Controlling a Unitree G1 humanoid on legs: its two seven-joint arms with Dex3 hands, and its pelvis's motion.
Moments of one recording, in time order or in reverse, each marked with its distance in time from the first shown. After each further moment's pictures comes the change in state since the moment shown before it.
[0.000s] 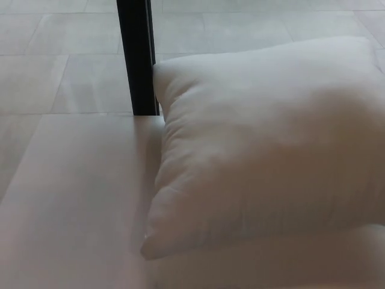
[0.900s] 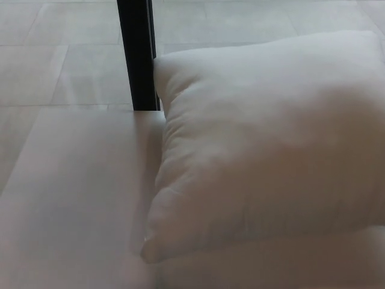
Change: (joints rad) left_arm -0.607 -0.003 0.310 -0.343 -0.197 0.046 0.062; right_arm -0.601 -0.187 -0.277 -0.309 0.246 0.210 0.137
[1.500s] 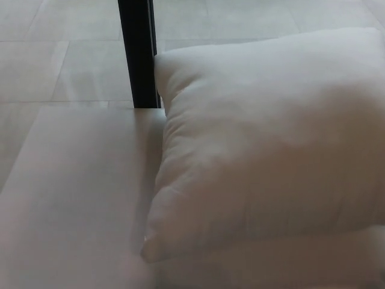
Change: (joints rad) left_arm -0.032 -0.164 -0.247 -0.526 -0.034 0.208 -0.013; right_arm -0.220 0.142 0.242 -0.261 0.002 0.115 0.017
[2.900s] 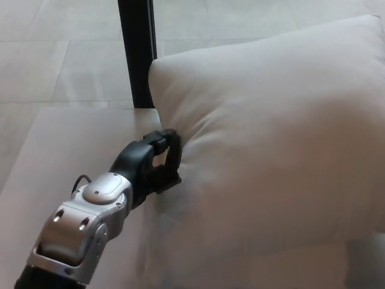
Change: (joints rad) left_arm 0.083 -0.277 -0.634 -0.304 -0.023 0.484 -0.036; right_arm 0.001 0.193 0.455 -0.183 -0.082 0.274 0.009
